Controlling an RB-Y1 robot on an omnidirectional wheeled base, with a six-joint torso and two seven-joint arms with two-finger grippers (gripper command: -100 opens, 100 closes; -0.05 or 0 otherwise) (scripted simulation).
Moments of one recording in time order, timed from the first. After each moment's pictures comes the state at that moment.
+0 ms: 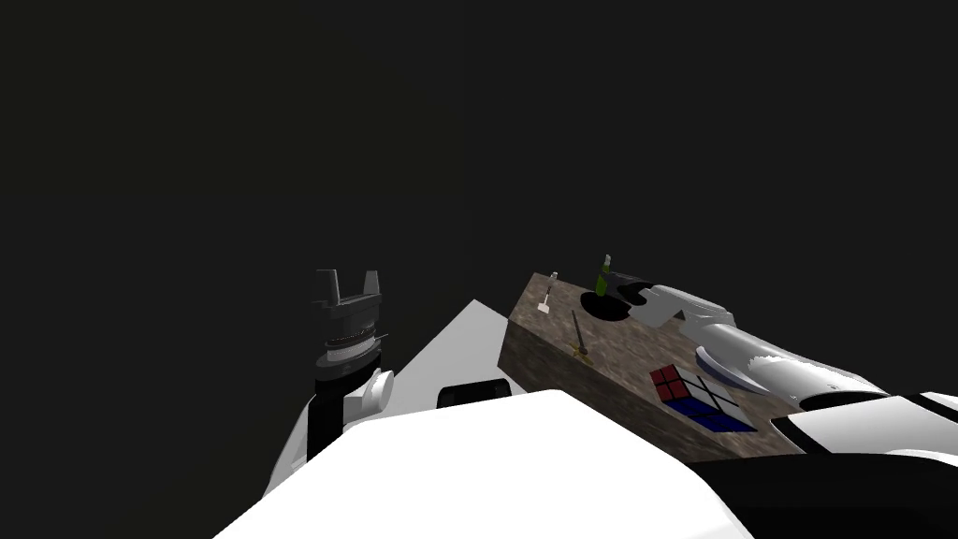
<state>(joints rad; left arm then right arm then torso) 0.45 0.03 -0.03 -2.33 -0.11 -0.64 0.07 0.05 -1.28 0.03 -1.26 0.14 0.35 0.03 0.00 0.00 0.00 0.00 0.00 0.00</state>
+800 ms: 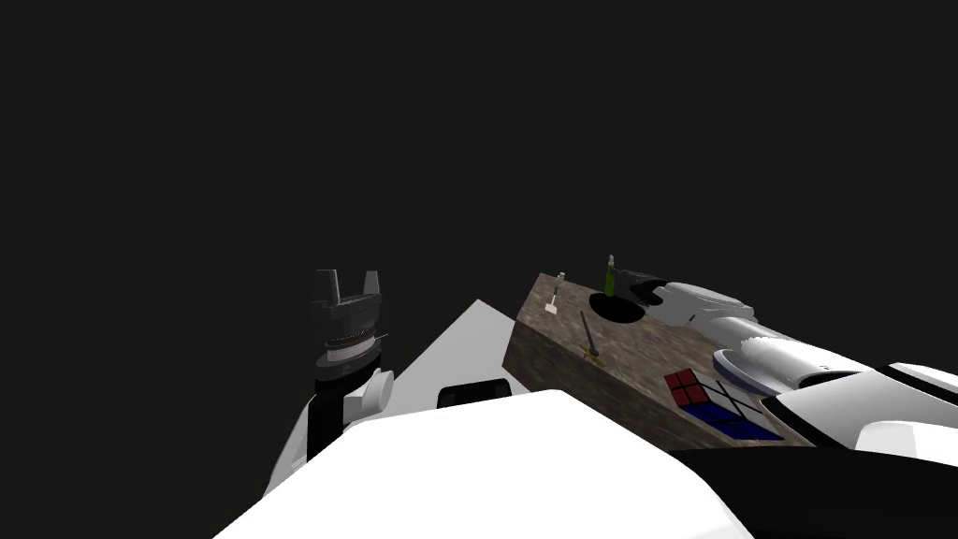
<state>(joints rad) 0.45 0.03 -0.03 -2.33 -0.11 -0.64 0.07 -0.08 -1.34 0.16 -1.01 0.21 0.16 -0.10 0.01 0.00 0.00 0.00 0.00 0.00</state>
